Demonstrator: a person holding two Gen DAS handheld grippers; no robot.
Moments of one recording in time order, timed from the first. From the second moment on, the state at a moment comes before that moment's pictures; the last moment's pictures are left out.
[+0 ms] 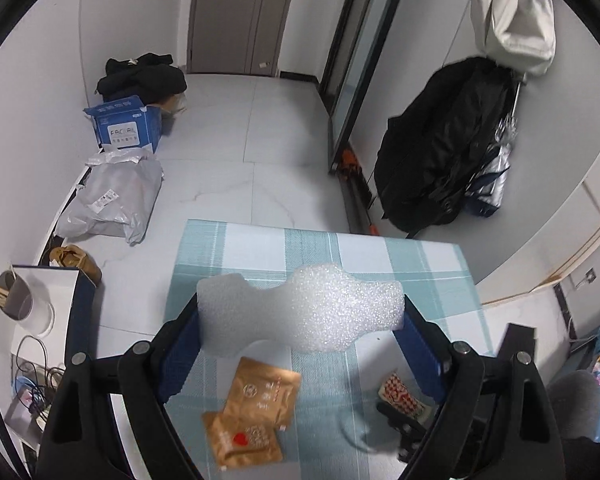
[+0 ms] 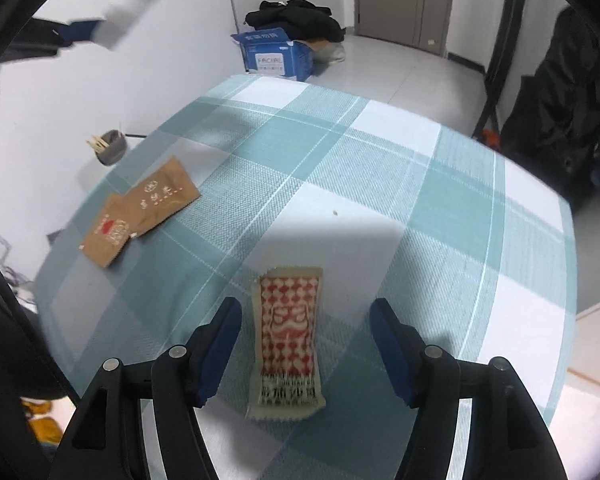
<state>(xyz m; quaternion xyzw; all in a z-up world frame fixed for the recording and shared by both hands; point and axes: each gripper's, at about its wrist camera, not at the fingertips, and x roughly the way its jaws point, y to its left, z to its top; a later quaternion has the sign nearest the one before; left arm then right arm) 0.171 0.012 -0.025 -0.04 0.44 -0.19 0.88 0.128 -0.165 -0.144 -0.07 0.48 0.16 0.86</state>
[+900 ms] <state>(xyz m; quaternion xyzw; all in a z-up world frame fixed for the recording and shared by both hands) 0.113 0.043 0.011 -0.06 0.38 -0.22 0.90 0.112 -0.178 -0.123 0.03 0.50 0.18 0.85</state>
